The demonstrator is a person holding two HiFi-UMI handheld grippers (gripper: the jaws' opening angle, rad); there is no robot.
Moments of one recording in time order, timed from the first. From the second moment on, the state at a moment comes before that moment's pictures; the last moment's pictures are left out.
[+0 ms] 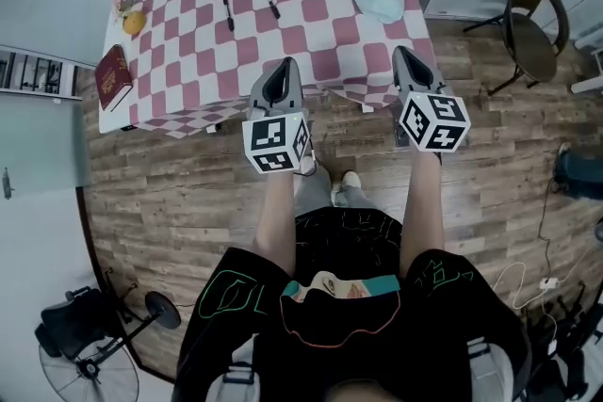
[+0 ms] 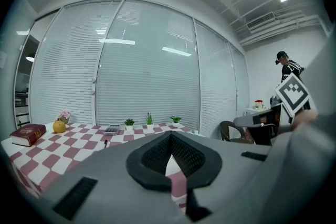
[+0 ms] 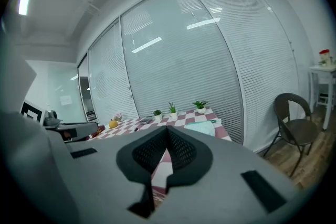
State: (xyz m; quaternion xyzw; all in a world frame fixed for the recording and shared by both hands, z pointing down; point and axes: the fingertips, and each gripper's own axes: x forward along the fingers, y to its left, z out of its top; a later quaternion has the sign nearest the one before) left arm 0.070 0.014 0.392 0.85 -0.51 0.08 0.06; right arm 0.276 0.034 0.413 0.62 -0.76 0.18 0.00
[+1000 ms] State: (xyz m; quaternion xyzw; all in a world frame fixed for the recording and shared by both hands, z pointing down) left arm 0.093 -0.144 0.455 0.89 -0.43 0.08 0.15; right arm 0.269 -0.085 0.451 0.67 -0.71 0.20 0.07
